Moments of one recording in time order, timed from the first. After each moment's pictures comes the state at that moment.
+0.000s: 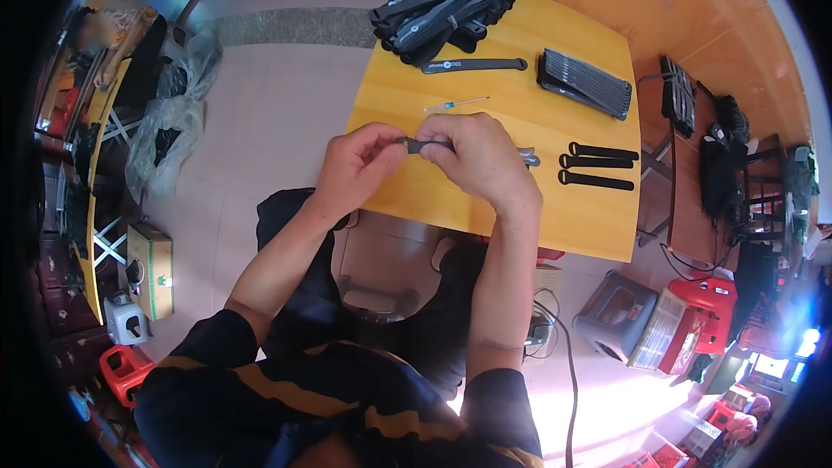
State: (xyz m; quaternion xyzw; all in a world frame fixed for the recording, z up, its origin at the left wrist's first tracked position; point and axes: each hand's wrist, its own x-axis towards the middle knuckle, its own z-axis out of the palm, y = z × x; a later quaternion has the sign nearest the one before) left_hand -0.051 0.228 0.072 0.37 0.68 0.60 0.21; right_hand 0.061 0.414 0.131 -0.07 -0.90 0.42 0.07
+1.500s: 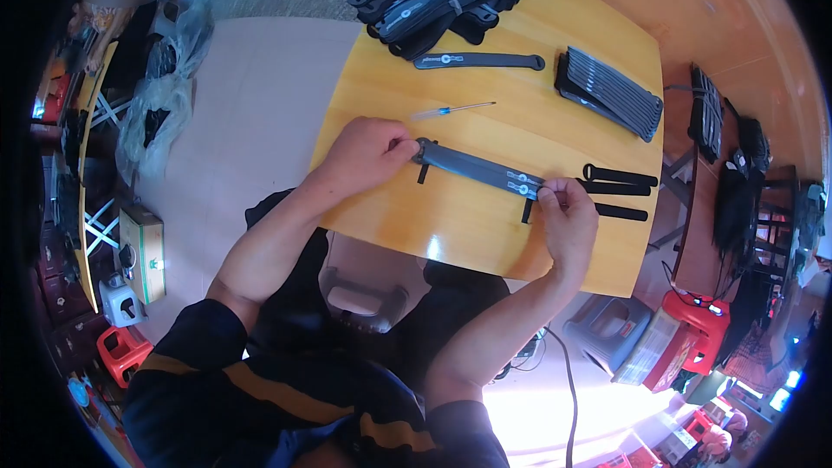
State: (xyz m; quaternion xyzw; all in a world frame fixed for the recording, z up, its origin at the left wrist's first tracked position) left_hand -0.091 0.296 0.031 0.40 0.82 0.34 0.24; right_hand 0.159 0.499 0.029 -0.47 -0.73 0.47 0.16
